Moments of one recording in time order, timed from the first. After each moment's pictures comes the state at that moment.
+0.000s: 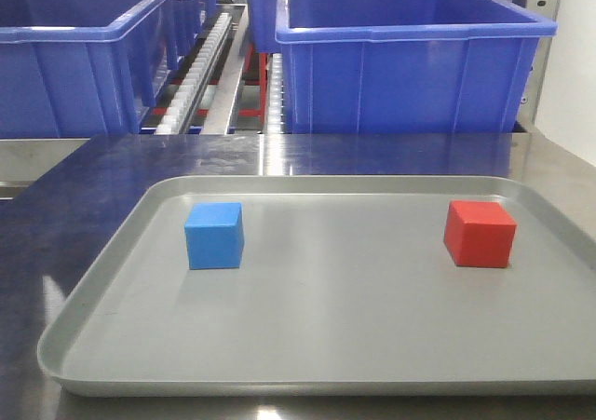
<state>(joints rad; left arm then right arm) -0.02 -0.01 0.01 -0.04 0.00 -0.25 0.06 -0.01 0.03 -0.06 0.12 0.17</state>
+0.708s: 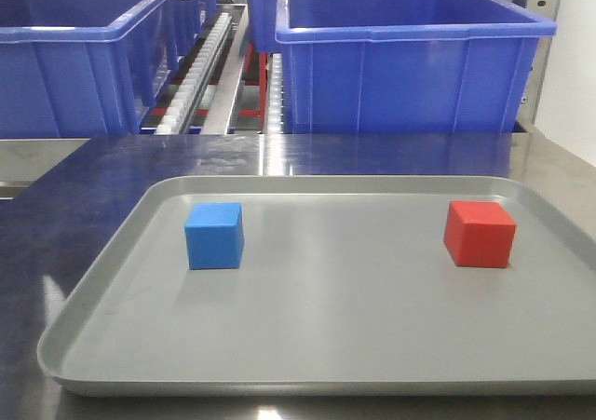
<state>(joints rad) -0.02 -0.01 0.01 -0.04 0.00 -0.25 0.06 -0.01 0.03 -0.06 0.12 0.17</state>
